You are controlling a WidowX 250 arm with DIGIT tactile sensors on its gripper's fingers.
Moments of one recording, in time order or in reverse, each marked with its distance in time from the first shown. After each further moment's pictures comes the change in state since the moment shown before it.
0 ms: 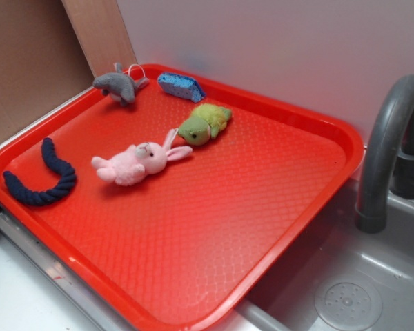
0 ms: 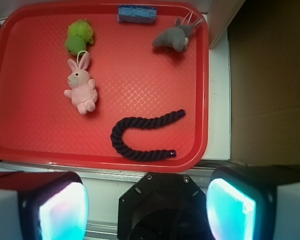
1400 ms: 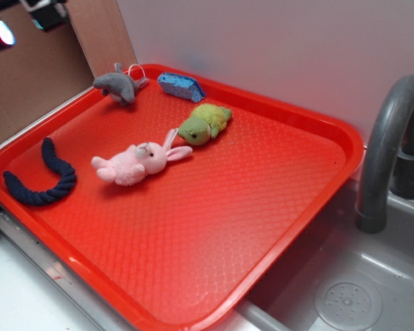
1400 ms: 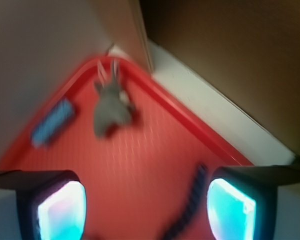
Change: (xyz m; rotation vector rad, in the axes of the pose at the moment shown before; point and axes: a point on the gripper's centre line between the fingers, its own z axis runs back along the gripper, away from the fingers) arm 0.104 0.053 -0.102 0.005 -0.162 0.996
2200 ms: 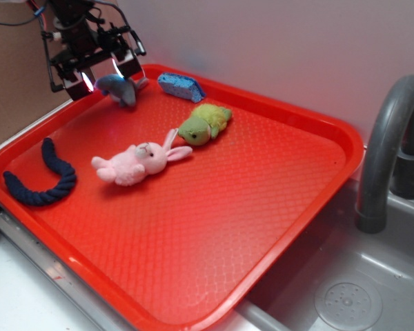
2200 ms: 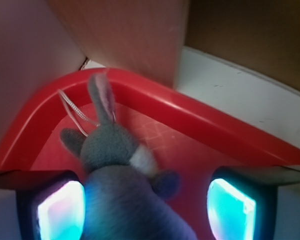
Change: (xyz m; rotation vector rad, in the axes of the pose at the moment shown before) arm 0.027 -0.026 -0.114 0.097 -0.108 0.156
